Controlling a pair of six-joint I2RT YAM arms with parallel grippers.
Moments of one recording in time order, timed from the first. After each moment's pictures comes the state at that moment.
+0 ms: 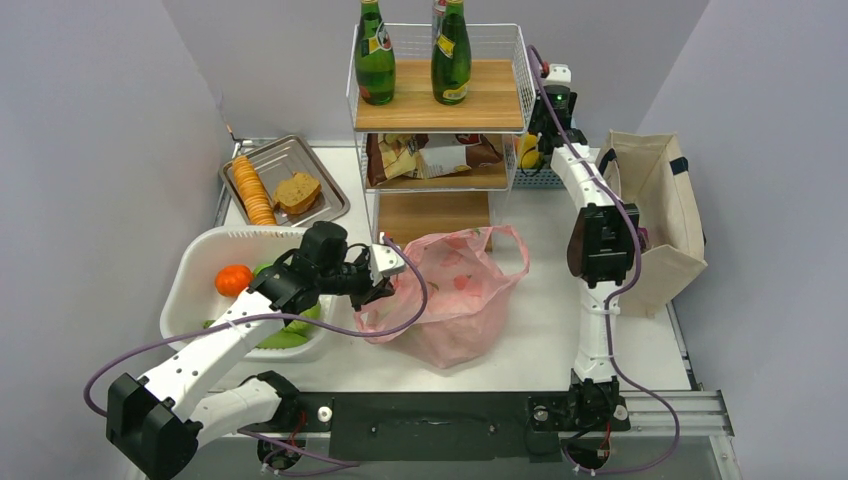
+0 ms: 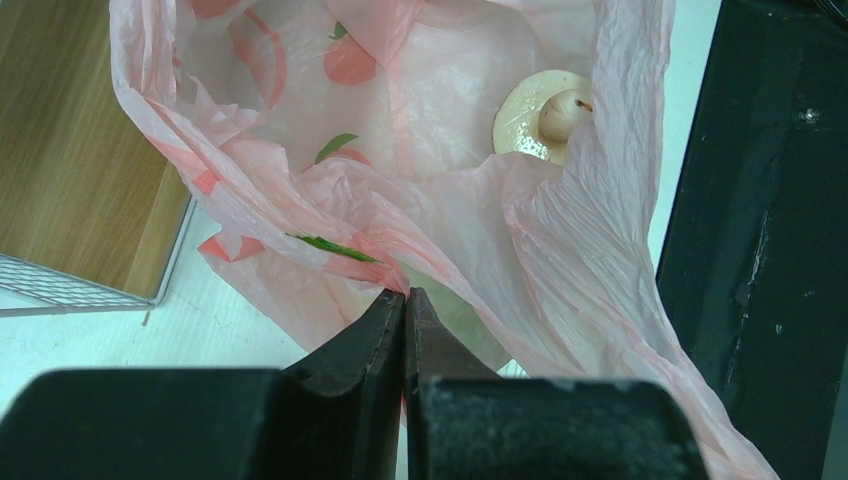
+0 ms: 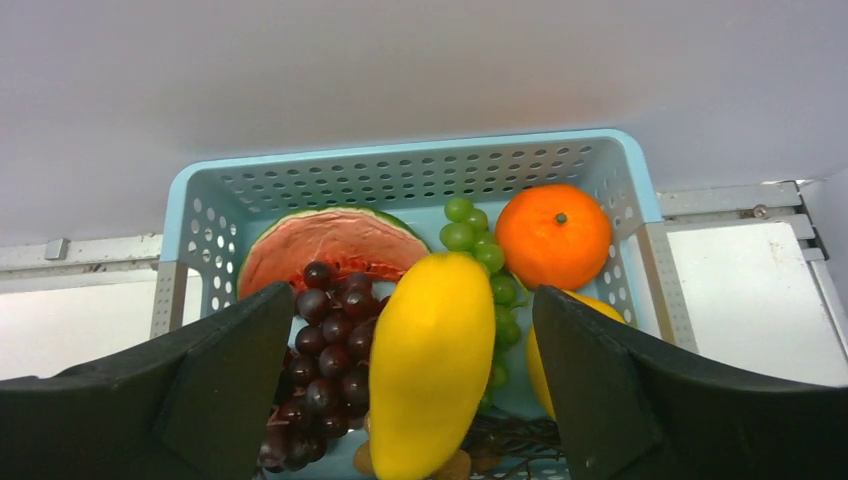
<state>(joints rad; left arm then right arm) -0.61 1.05 0.85 -0.49 0.54 0.43 0.11 2.31 2.13 -0.18 0.16 0.10</state>
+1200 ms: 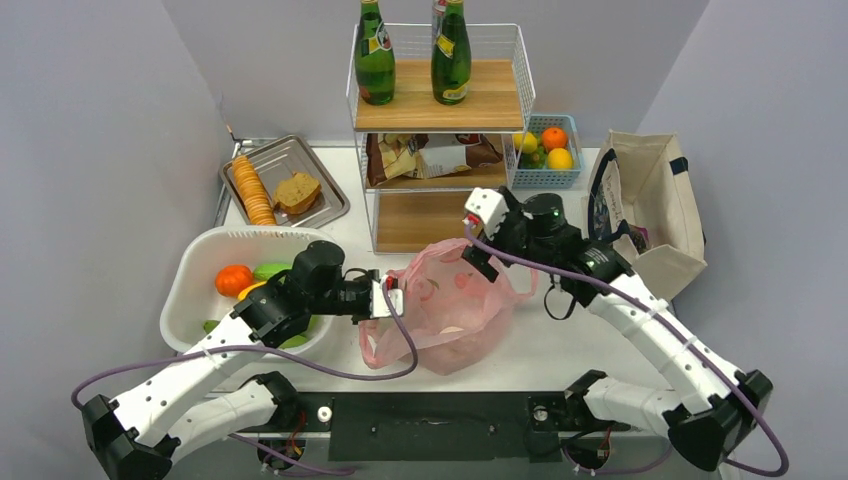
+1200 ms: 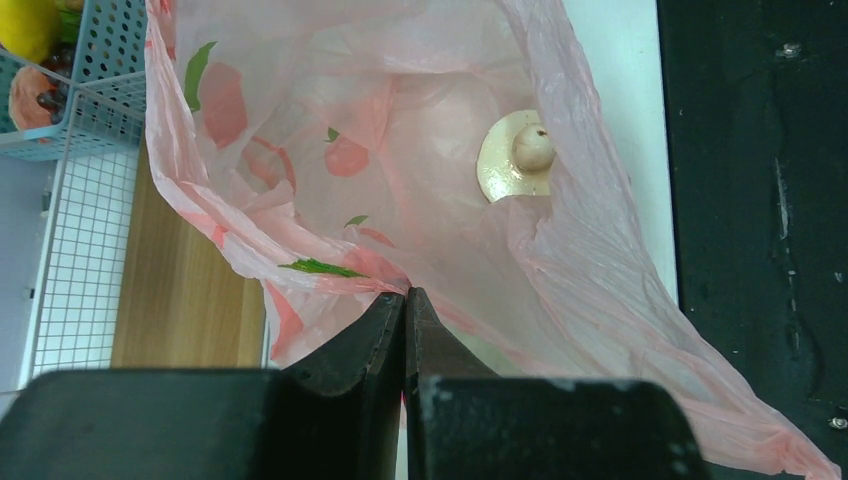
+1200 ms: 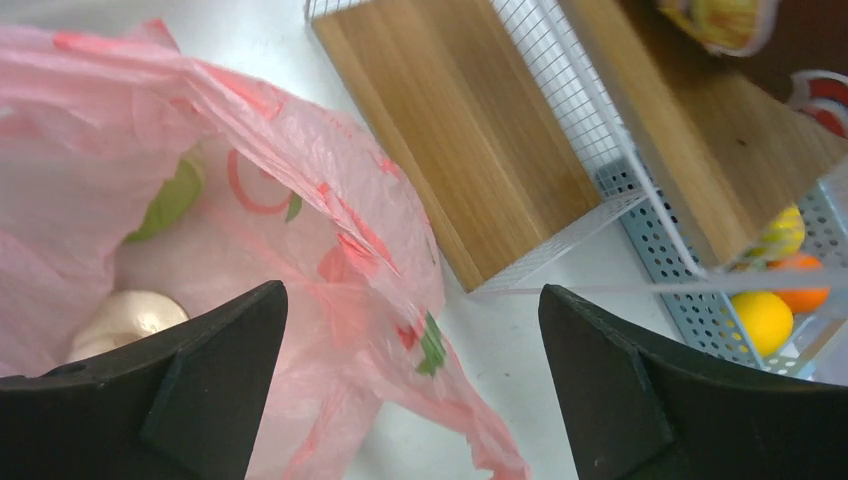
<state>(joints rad) -0.77 0.89 0.83 -0.48 0.51 0.65 0.60 1.06 1.09 -0.52 -0.19 -0.44</state>
